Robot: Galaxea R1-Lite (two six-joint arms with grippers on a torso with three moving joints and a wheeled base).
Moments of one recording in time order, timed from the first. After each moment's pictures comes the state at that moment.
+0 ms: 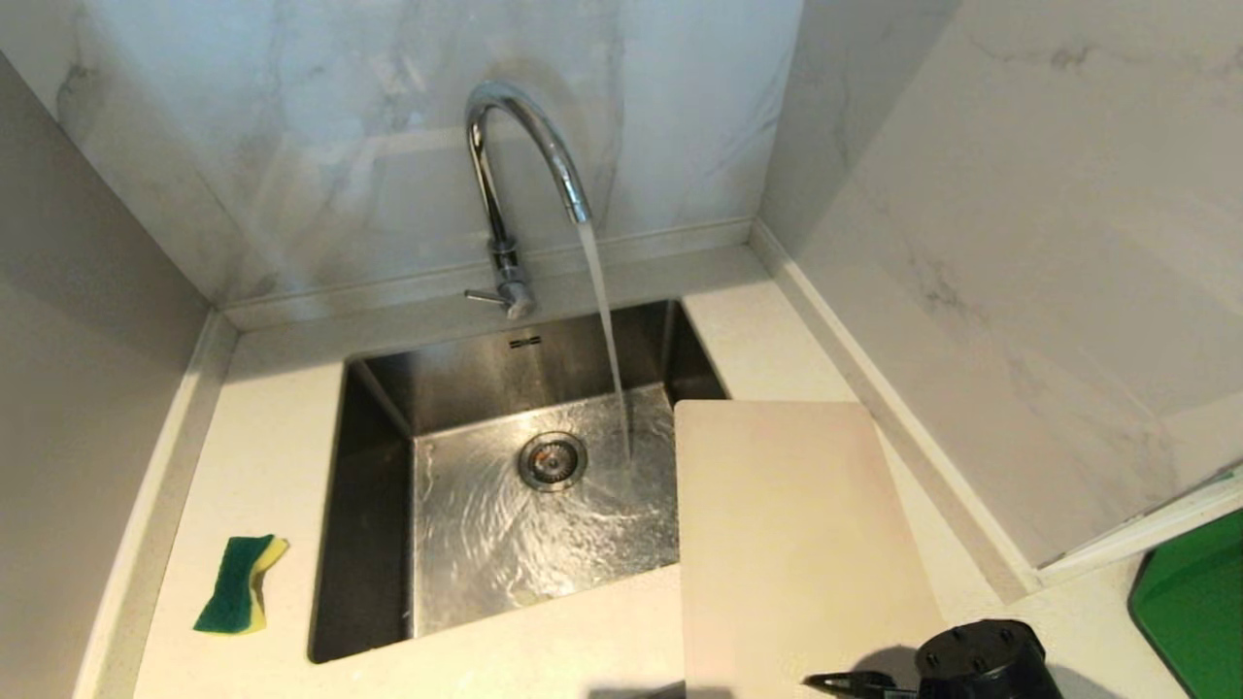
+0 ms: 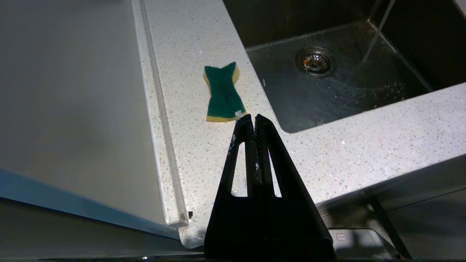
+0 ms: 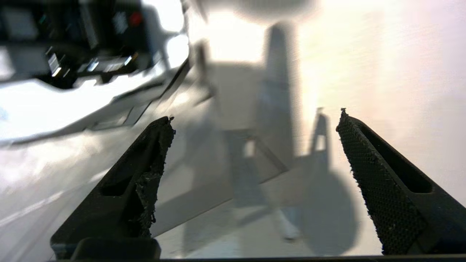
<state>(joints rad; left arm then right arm) 0.00 0.00 0.00 0.01 -0.01 0.01 0.55 1.62 -0.14 -0.66 0.06 -0.97</state>
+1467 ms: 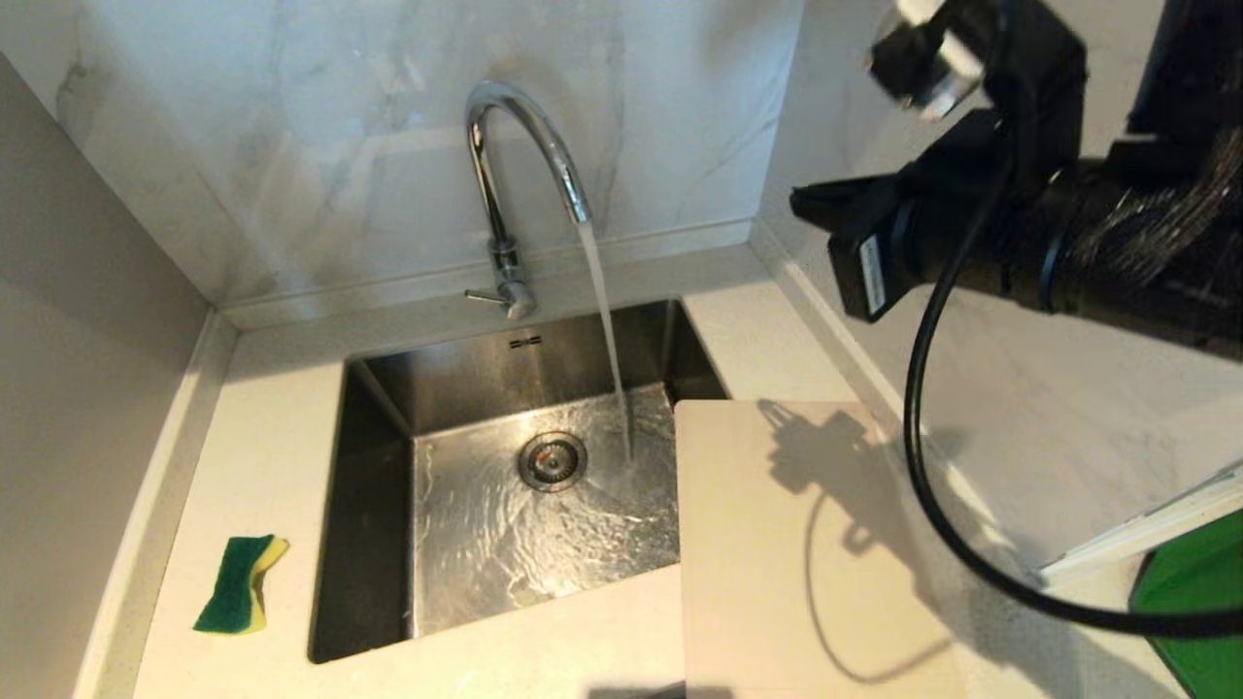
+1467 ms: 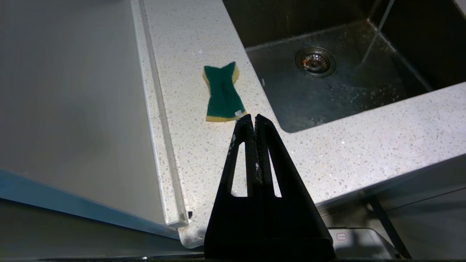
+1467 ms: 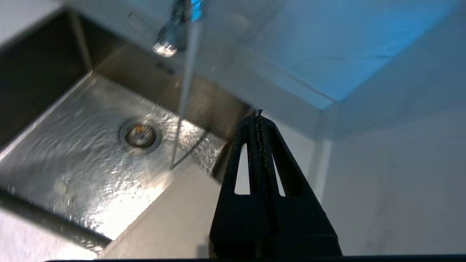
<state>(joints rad) 0.00 0.00 0.00 0.01 -0.01 0.01 0.45 1.44 -1.29 -0.16 0.04 -0.50</state>
